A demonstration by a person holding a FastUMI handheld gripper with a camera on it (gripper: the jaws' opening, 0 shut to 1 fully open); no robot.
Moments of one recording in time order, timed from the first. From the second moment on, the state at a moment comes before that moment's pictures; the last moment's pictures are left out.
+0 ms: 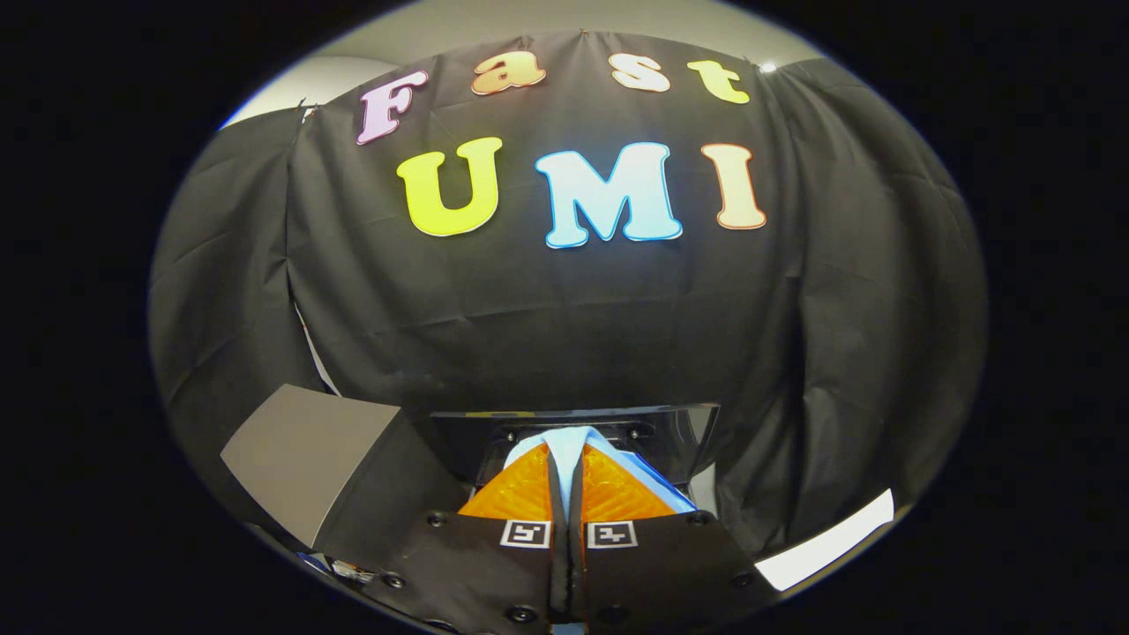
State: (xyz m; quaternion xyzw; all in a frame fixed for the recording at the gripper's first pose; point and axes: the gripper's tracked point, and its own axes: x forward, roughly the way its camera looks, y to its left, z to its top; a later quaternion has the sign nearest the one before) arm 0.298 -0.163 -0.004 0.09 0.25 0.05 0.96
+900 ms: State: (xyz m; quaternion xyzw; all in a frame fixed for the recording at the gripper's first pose) arm 0.307 -0.126 -0.163 0.03 0.37 0.07 0.93
